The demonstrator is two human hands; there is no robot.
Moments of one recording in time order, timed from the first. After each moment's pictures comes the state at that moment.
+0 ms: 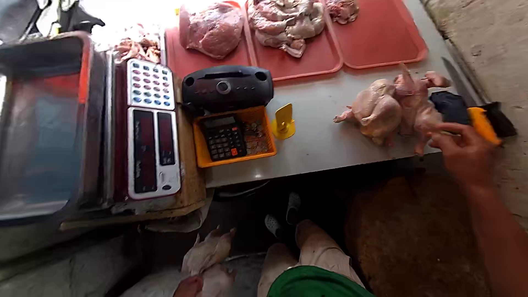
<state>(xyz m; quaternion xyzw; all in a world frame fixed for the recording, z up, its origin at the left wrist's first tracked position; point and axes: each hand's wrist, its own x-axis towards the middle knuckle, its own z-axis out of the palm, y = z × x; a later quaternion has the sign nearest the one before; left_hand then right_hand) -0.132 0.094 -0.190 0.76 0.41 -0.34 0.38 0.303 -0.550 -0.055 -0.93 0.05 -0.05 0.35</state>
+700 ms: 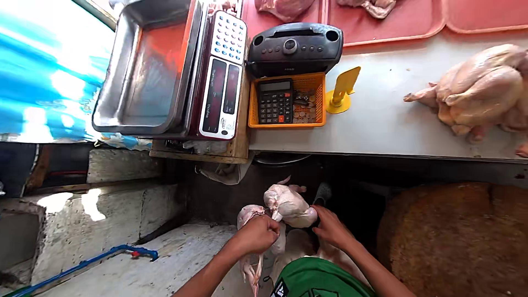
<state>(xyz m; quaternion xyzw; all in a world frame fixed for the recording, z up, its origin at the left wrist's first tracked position) 0.020 -0.029 -0.043 0.76 0.11 -0.55 0.33 0.039 -0.298 -0.236 -0.80 -0.21 0.46 0.31</state>
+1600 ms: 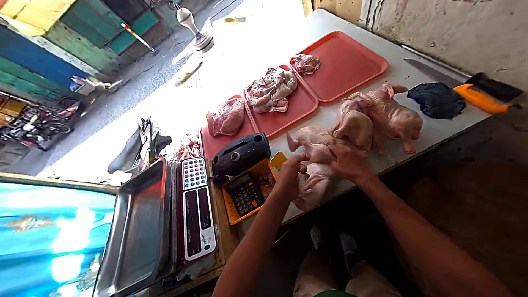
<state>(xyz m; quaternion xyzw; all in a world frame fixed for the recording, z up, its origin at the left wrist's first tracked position) 0.328 -0.193 0.016 0.60 0.20 -0.27 0.73 0.334 -0.389 -0.087 -0.93 -0.03 0.02 0.36</state>
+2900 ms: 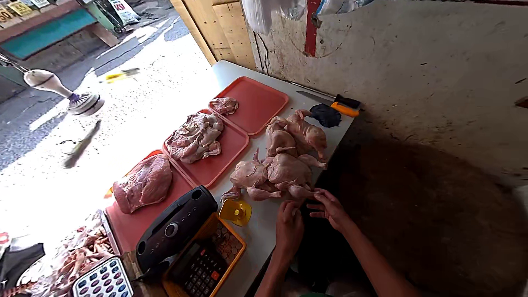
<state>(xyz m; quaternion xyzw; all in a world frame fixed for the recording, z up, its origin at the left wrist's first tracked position) 0.266 -0.241 -0.095 0.82 -0.29 -0.11 0.48 0.205 -0.409 -0.124 -0.41 0.43 -0.04 0.80</state>
